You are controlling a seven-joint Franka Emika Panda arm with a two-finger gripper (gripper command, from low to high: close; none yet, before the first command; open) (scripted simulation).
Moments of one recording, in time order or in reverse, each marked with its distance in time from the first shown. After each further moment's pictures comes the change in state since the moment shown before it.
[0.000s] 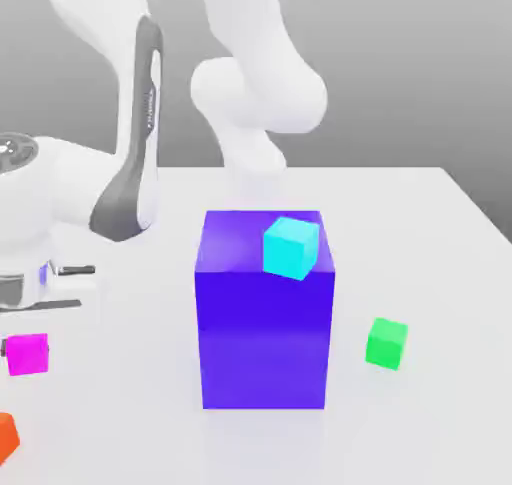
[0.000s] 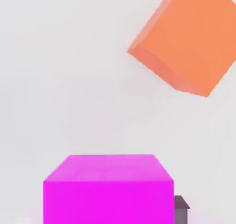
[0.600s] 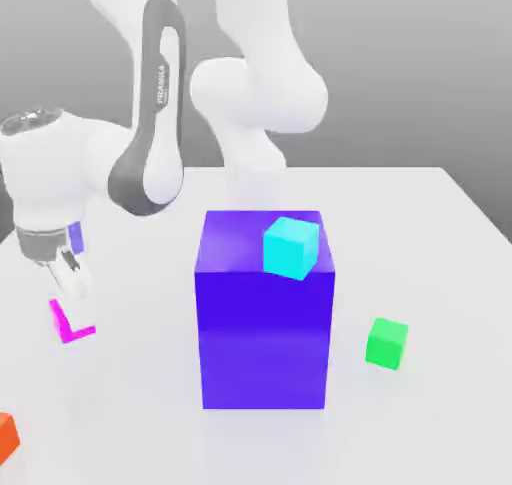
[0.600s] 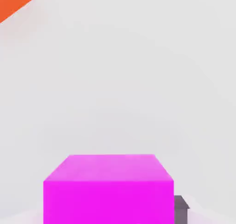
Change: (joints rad) arm -0.012 -0.157 -0.134 -0.251 0.365 0.096 0.838
